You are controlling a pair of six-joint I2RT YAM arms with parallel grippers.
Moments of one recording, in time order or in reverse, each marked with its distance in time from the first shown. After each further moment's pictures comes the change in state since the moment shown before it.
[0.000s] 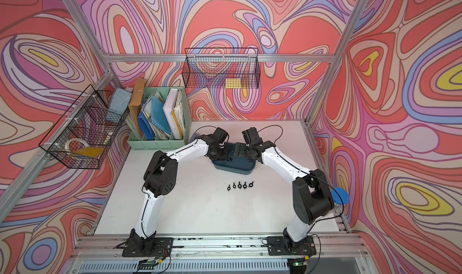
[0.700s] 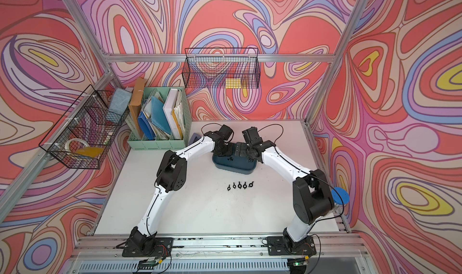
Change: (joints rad) left arm 0.000 0.272 0.362 -0.142 -0.045 0.004; right arm 0.000 0.000 0.005 -0.022 0.060 -0.018
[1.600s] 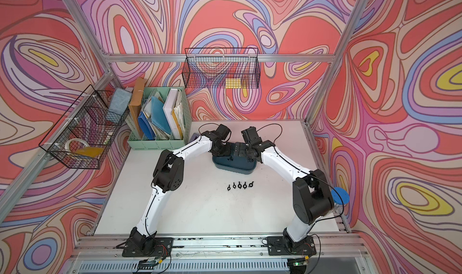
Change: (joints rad) left arm 0.017 -0.041 -0.056 0.015 0.028 0.004; right arm 0.008 0.000 0.011 -0.001 -0.004 -0.011
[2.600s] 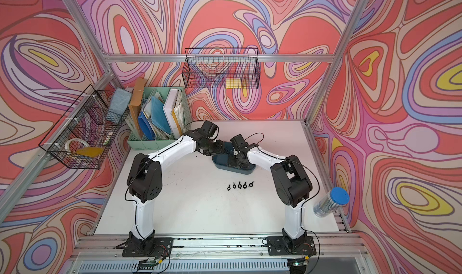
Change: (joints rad) left arm 0.049 -0.355 -0.344 0.098 0.126 -0.024; right arm 0.063 0.255 0.051 0.010 -0.203 -0.011
